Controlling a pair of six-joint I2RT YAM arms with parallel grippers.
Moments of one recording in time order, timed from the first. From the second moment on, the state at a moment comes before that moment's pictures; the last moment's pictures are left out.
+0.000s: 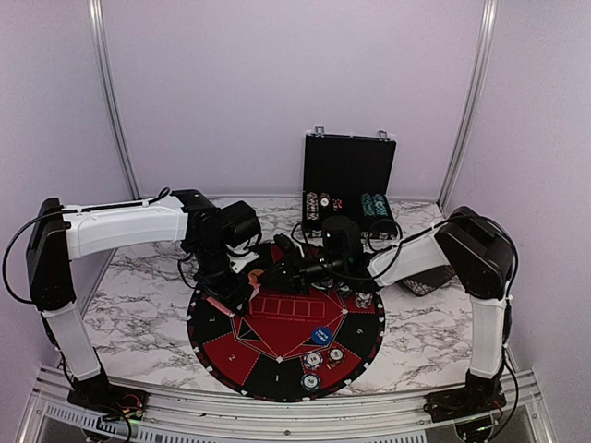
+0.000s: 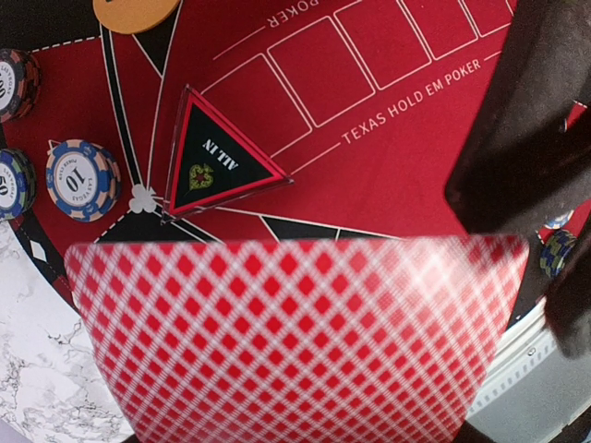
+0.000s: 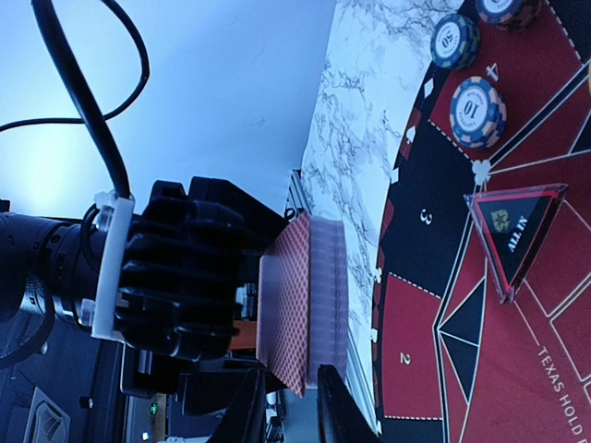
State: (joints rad) left arm -0.86 1.80 1.47 -1.15 0.11 -0.22; right arm 0.79 2.04 1.12 0.67 -0.95 1.21
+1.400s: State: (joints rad) left arm -0.85 1.80 1.47 -1.15 0.11 -0.22; right arm 0.80 2.05 1.12 0.66 -0.95 1.21
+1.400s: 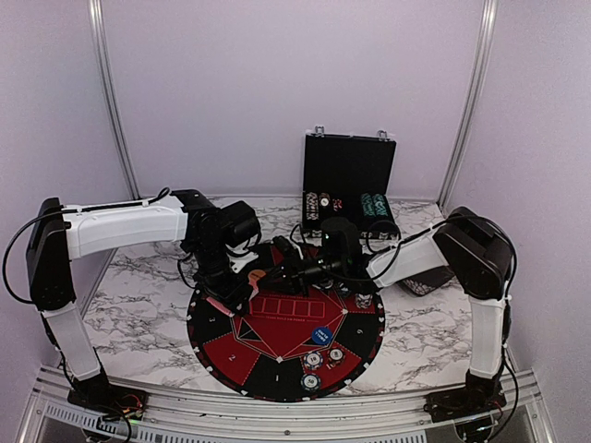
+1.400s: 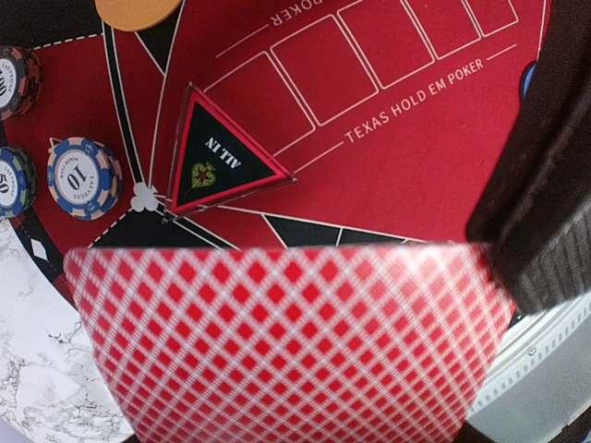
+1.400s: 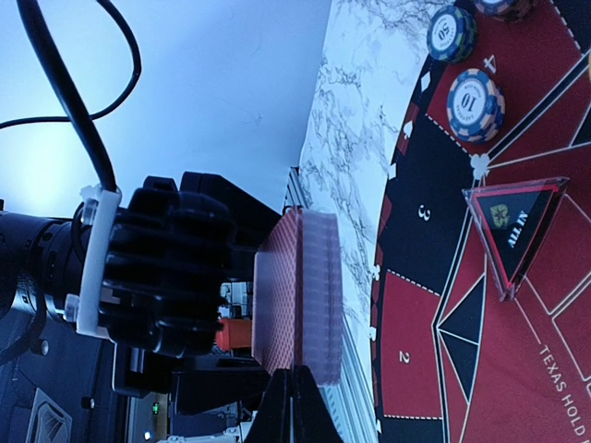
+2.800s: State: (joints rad) left arm -0.85 1.80 1.44 -1.14 0.11 -0.21; right arm 0.77 2.05 1.12 0.66 -0.95 1.22
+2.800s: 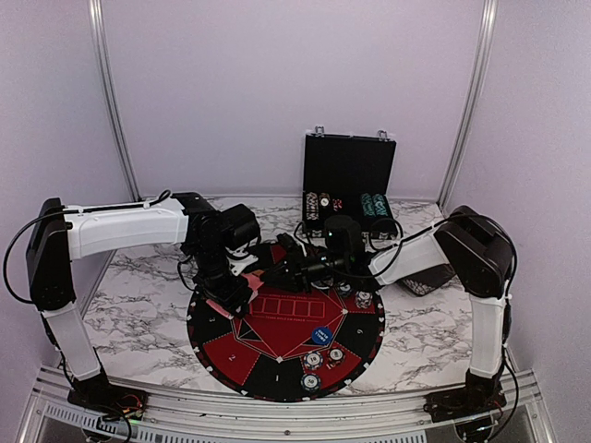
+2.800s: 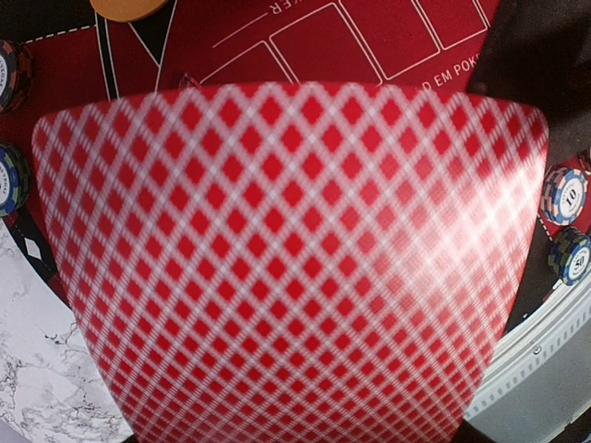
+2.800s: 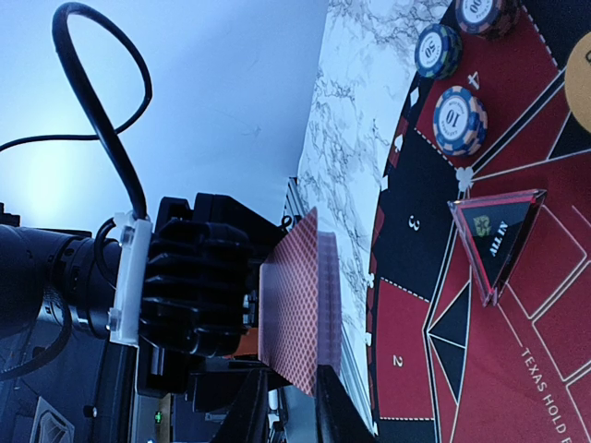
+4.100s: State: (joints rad) left arm -0.85 1.78 1.44 -1.13 0.11 -0.20; right arm 0.78 2.06 1.14 0.65 -0.95 1.22
